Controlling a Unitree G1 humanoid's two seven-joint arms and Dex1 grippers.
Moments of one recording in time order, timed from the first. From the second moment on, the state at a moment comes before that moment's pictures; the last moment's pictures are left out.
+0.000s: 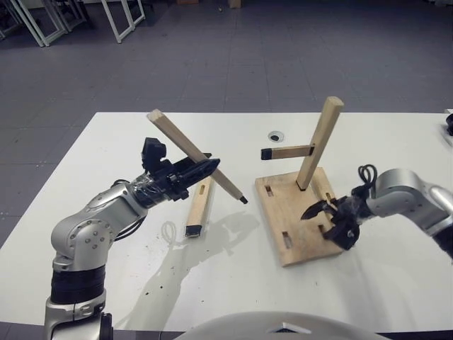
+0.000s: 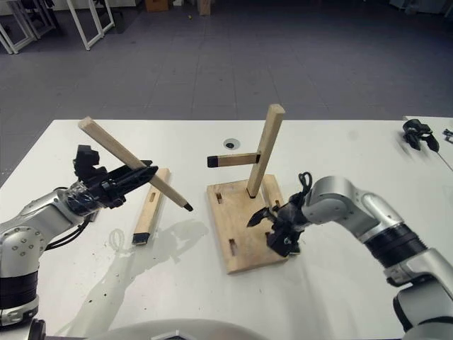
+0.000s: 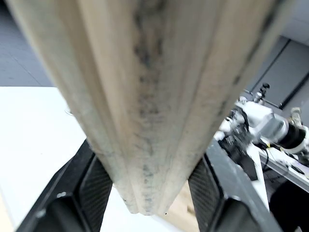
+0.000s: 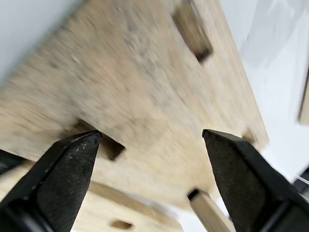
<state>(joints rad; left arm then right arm) -0.14 0.58 0.17 -0.34 -1.01 0.77 -0.63 -0.56 -0.96 0.53 0.18 -0.37 -0.89 1.15</state>
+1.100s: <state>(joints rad) -0.47 0.39 -0.13 0.28 -0.45 0.30 -1.07 -0.65 -0.72 0.49 0.61 -0.67 -0.65 0.70</state>
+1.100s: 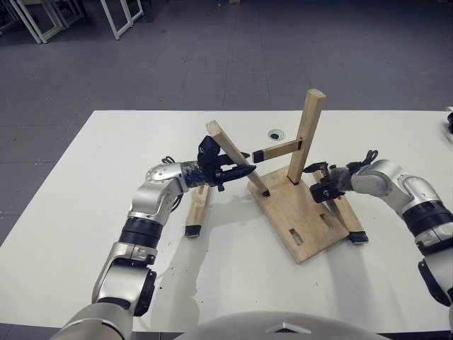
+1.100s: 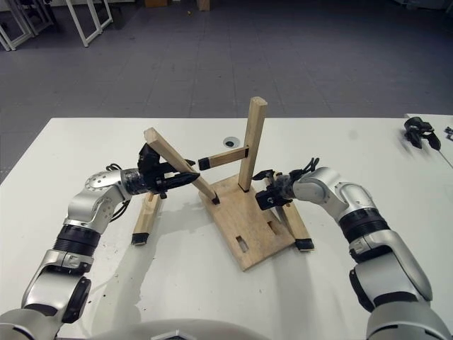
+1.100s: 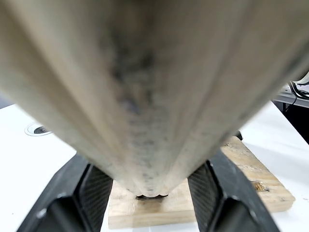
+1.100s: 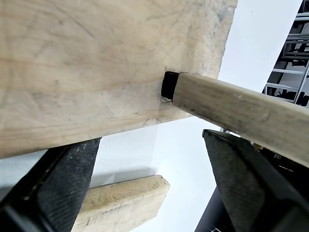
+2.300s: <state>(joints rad) -0.58 0.46 -0.22 0.27 -0.47 0.63 -1.04 -0.72 -0.59 0.01 0.01 -0.11 0.07 0.64</state>
